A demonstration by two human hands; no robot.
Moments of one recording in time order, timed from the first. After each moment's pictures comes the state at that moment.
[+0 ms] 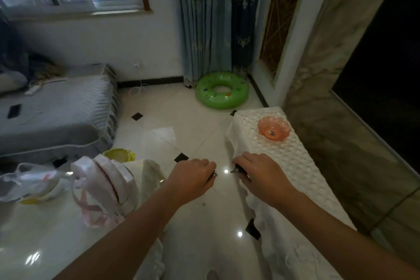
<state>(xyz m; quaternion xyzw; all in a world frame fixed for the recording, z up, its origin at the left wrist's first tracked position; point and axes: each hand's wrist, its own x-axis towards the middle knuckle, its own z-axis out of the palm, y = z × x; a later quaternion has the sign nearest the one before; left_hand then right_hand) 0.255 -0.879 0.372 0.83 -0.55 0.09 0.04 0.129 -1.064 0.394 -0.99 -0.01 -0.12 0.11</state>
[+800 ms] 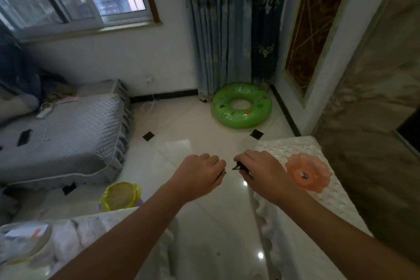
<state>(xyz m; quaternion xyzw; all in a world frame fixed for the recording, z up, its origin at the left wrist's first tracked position) 0.514 -1.034 0.407 0.81 -0.57 0.13 0.00 0.418 -1.222 0.382 -0.98 -0.05 -0.14 0.15</state>
